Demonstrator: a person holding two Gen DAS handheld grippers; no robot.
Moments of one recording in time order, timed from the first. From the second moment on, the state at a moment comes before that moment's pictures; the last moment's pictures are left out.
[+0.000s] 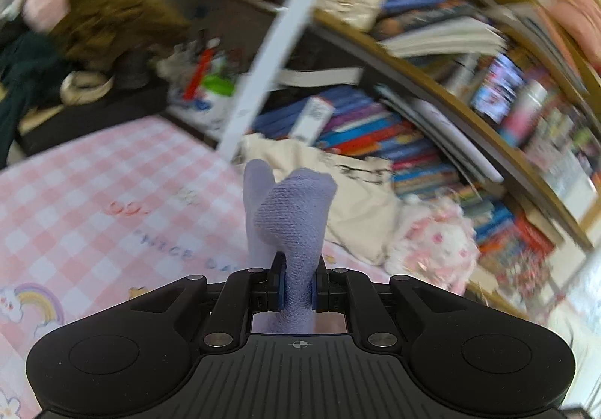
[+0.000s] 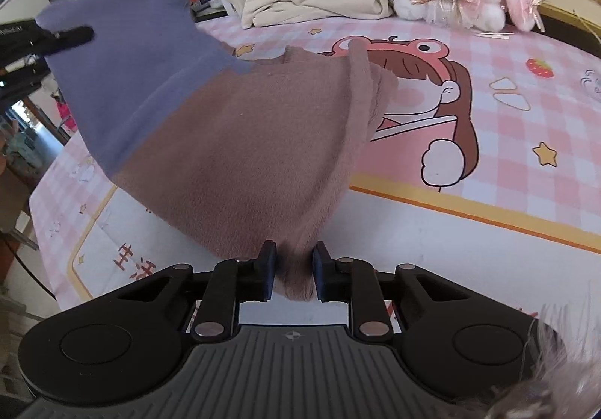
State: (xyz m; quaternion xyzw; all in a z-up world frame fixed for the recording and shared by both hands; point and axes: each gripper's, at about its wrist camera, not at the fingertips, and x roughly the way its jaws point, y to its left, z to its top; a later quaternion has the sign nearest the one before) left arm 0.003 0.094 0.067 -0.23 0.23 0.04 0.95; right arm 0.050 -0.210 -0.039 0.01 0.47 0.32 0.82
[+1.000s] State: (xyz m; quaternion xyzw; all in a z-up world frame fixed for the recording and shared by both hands) left arm -0.027 -0.083 0.016 -0.07 0.35 -0.12 0.93; right arm 0.046 -0.284 -0.033 0.05 0.47 0.37 0.80
